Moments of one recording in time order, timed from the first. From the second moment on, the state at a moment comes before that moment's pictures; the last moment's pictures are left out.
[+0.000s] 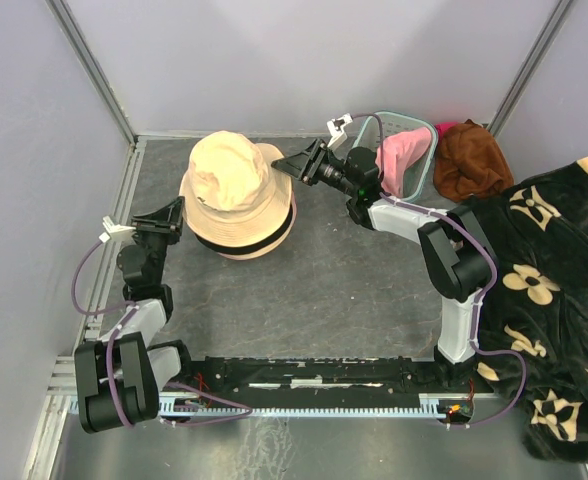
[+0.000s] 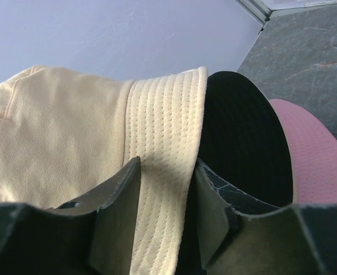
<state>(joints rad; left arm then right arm) 0.22 1.07 0.24 0.99 0.26 -1.33 0.52 1.96 1.29 0.81 -0.50 1.00</state>
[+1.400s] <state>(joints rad) 0.15 1.08 0.19 0.84 0.16 -1.31 0.53 2.02 1.22 0.82 -0.43 0.91</state>
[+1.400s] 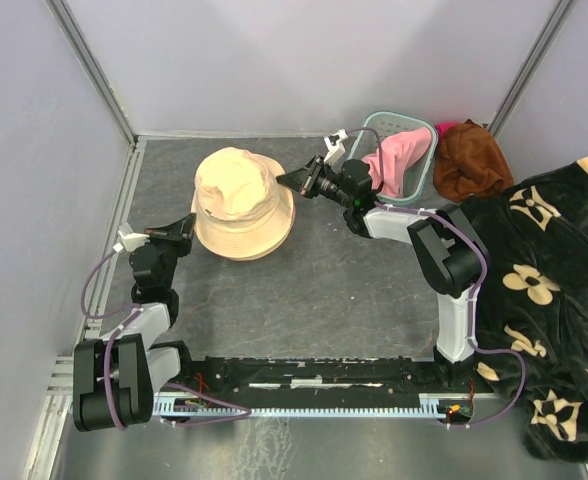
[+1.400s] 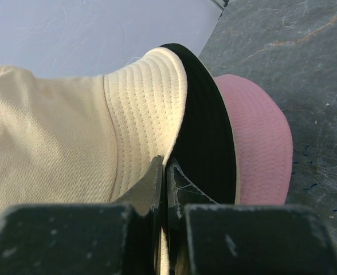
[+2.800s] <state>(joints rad) 0.09 0.98 0.28 0.41 0.00 -1.16 0.55 2.01 1.35 0.37 -0.27 0.69</state>
